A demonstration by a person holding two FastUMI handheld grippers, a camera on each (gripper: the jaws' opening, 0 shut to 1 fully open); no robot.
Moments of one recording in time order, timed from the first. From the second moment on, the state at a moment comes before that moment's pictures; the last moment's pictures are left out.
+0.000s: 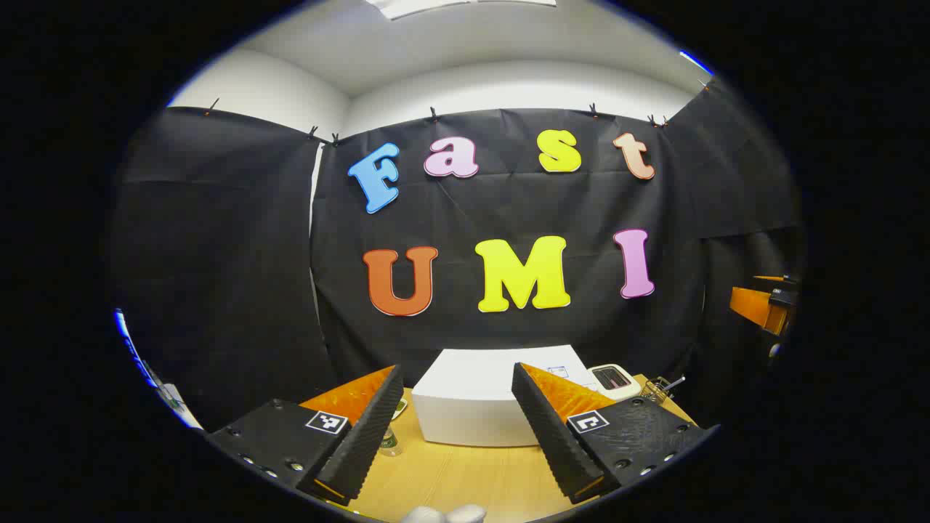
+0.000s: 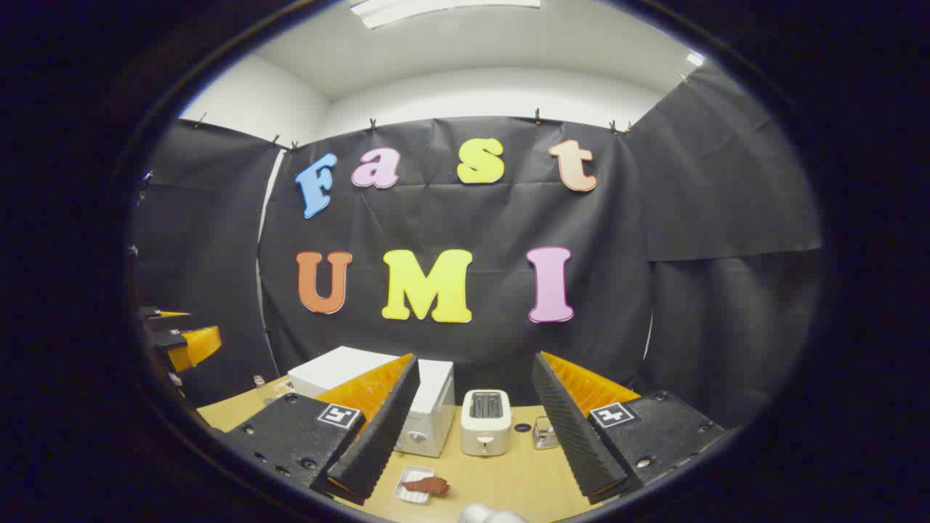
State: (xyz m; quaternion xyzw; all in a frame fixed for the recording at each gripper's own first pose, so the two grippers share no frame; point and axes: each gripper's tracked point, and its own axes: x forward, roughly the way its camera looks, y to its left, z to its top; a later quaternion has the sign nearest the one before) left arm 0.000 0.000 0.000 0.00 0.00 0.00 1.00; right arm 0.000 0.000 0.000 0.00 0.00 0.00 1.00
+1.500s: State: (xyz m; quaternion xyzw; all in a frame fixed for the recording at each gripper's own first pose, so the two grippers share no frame) left arm 0.090 -0.094 -0.159 -0.05 0.04 -0.08 0.99; right arm -0.017 -0.046 0.023 -0.03 -0.01 -0.10 0.99
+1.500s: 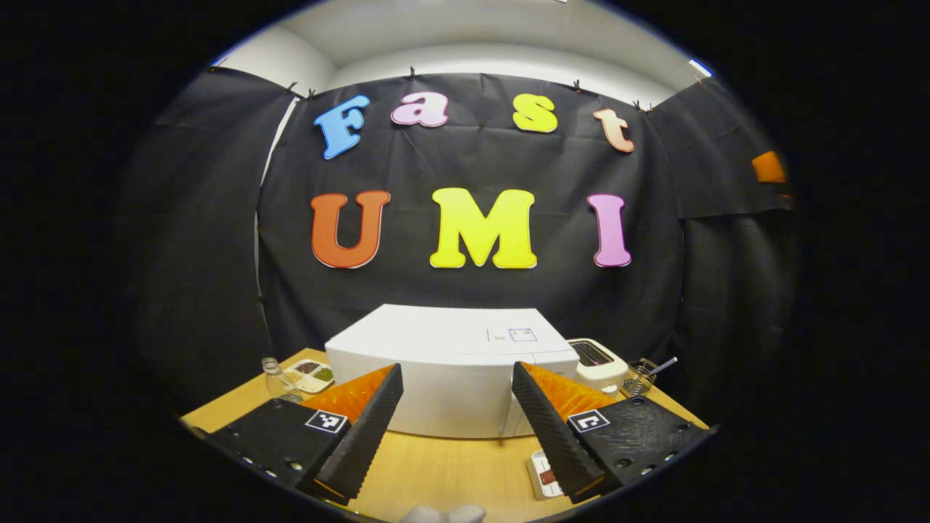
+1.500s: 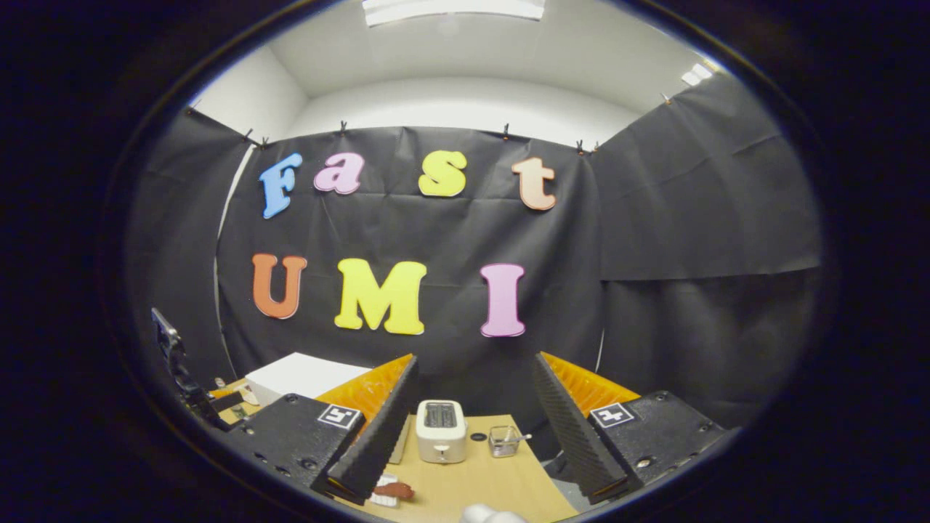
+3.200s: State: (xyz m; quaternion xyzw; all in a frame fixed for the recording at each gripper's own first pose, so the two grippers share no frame) left arm 0.212 -0.201 -0.293 -0.03 0.12 -0.13 0.98; right arm -0.070 -0.090 -0.017 -0.06 0.07 -0.21 0.97
